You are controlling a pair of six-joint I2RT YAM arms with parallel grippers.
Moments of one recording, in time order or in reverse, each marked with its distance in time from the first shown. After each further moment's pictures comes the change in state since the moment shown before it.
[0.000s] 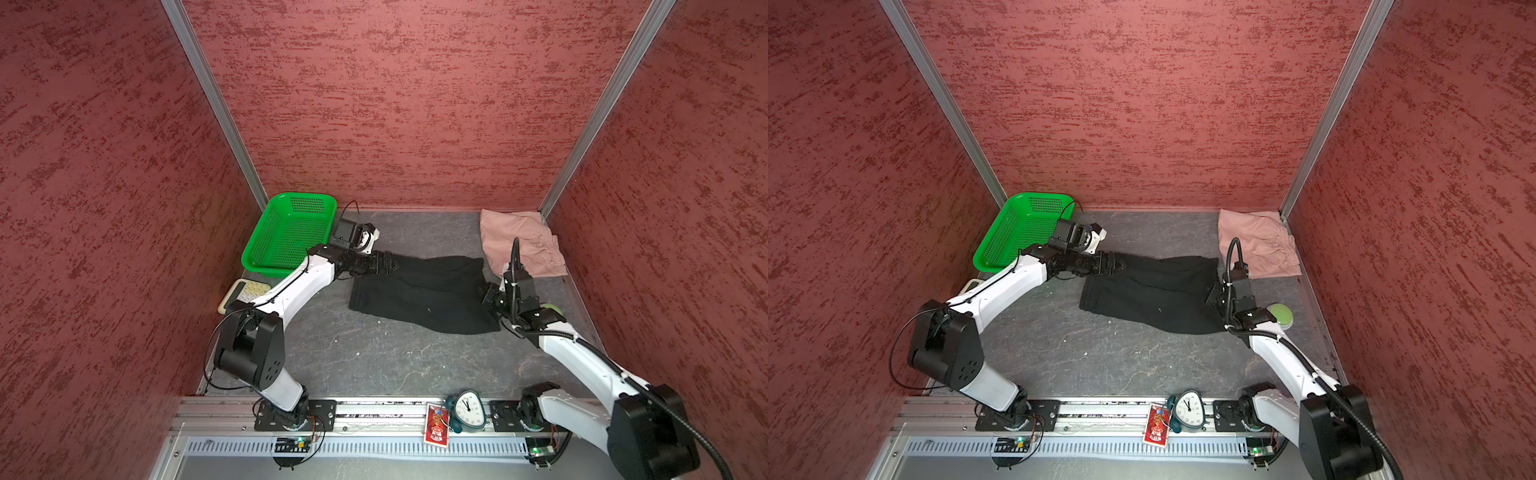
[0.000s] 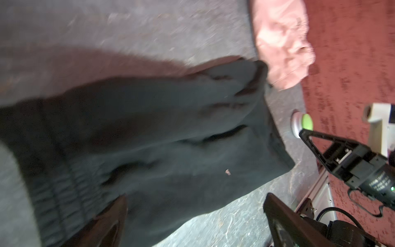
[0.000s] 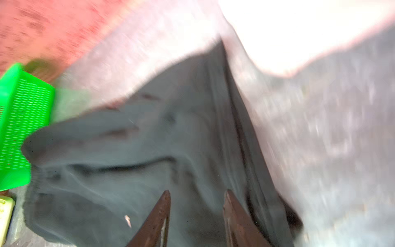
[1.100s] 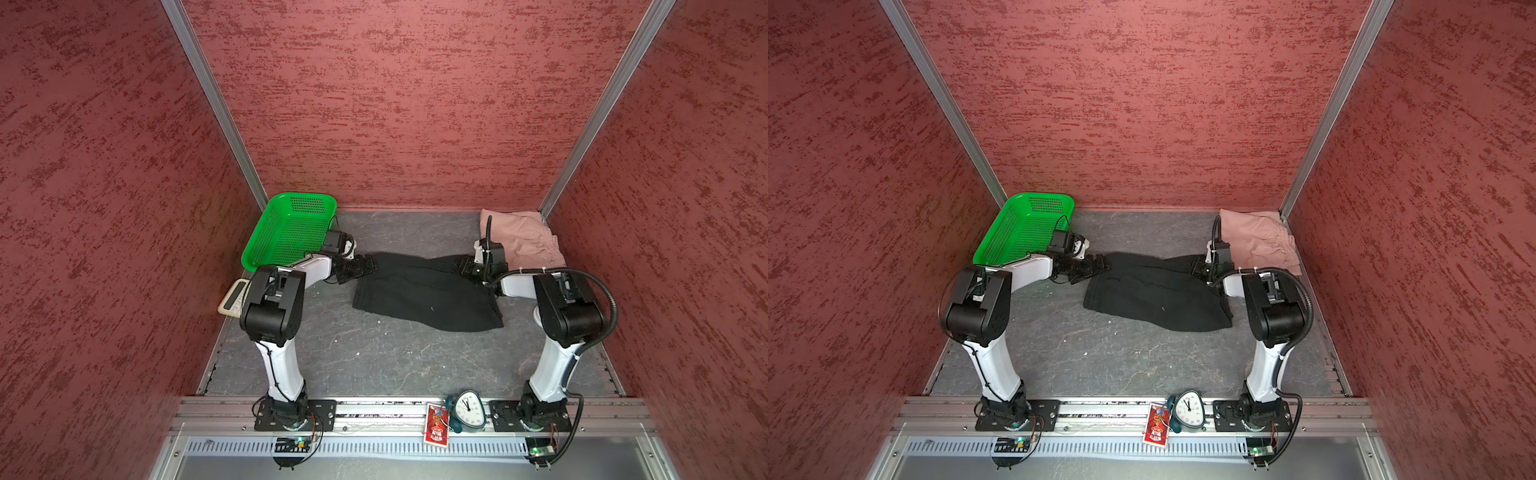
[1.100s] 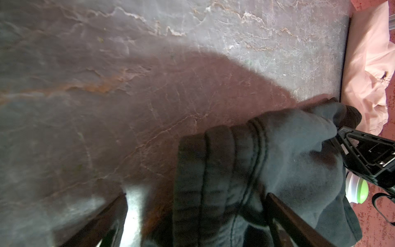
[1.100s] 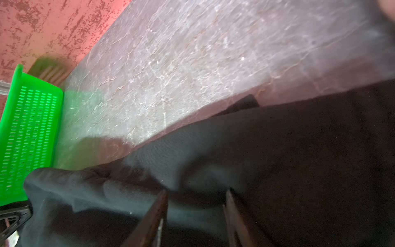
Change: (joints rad) left arm 0.185 0.302 -0.077 0.211 -0.019 -0.077; right arm -0.105 0.742 0.307 0.406 -0.304 -0.019
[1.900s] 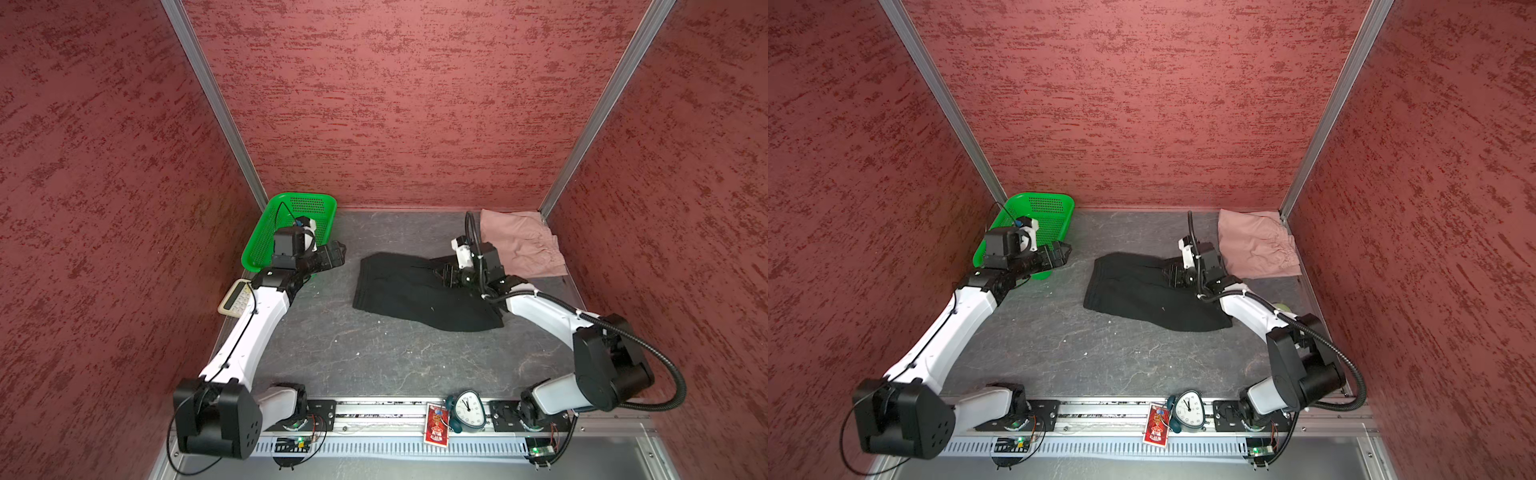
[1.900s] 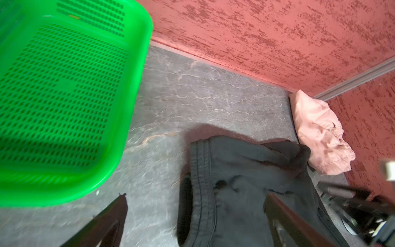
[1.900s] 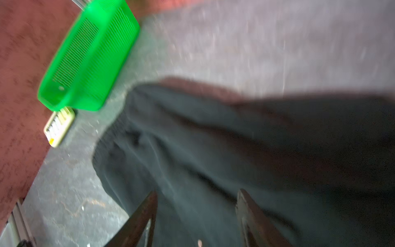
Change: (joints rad) left arm 0.121 -0.749 -0.203 -0.140 -0.196 0.066; right arm 0.254 -0.424 -0.162 -0.279 0.032 -0.181
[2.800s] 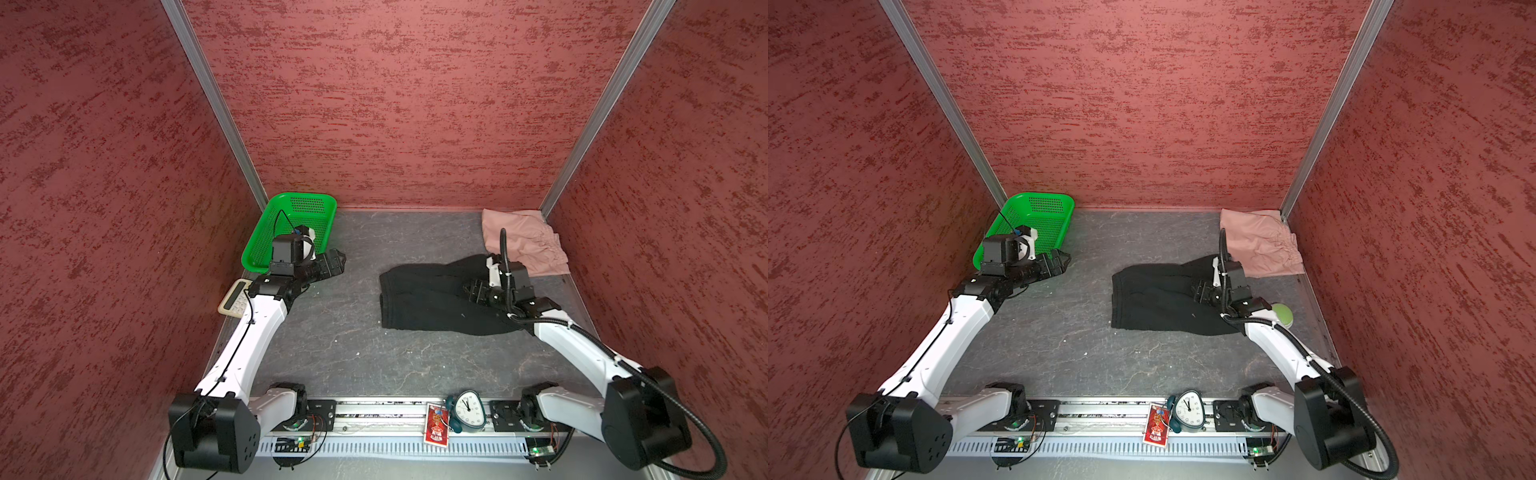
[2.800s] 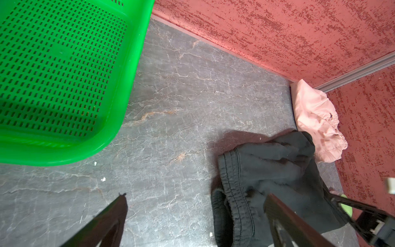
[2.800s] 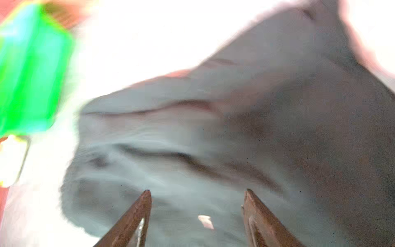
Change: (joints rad) left arm 0.002 -0.029 0.006 -0.104 0.026 -0.024; right arm -0.043 -0.290 -0.056 -0.202 0.101 0.035
